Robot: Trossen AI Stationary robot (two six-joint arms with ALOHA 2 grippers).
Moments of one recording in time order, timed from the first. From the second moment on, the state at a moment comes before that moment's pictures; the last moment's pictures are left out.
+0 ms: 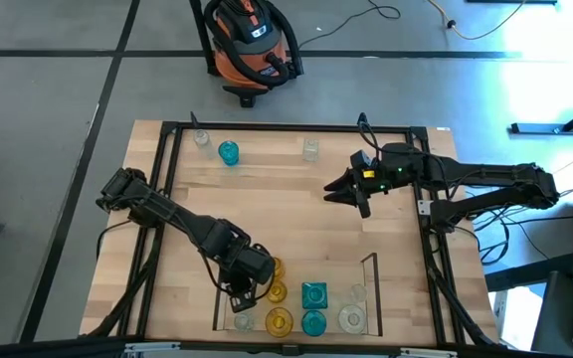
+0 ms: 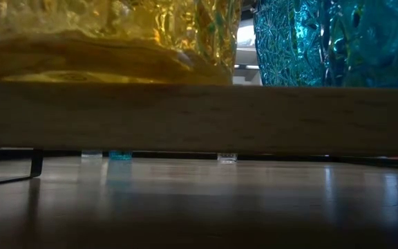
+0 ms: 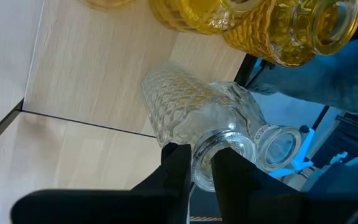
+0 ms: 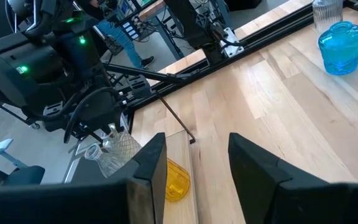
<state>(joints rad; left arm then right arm) -0.45 1.80 1.66 -1.14 0.30 -0.91 -0.08 1.08 0.95 -0.19 -0.26 0.47</state>
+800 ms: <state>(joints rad) -0.45 1.80 1.66 -1.16 0.26 -0.91 -0.08 1.08 0.95 -0.19 -0.26 0.47</state>
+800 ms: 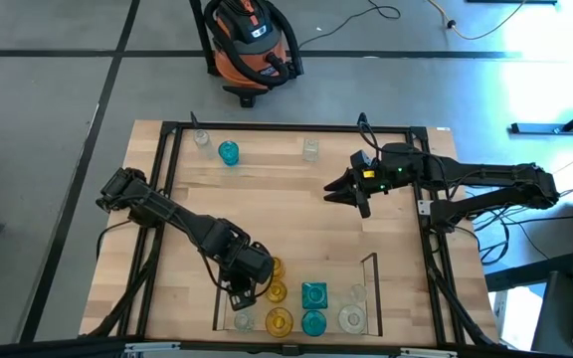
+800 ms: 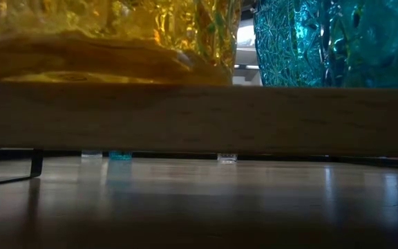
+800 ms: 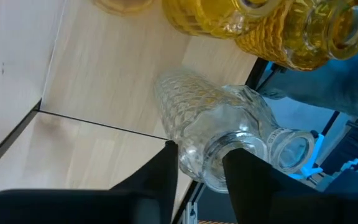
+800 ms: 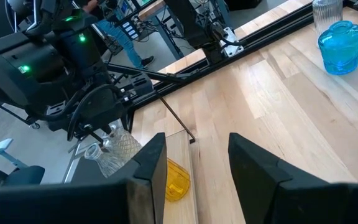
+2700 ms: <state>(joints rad) 0.43 1.47 1.72 -1.50 0.04 -0.41 -0.08 1.08 0.95 -0.17 -0.14 0.47</state>
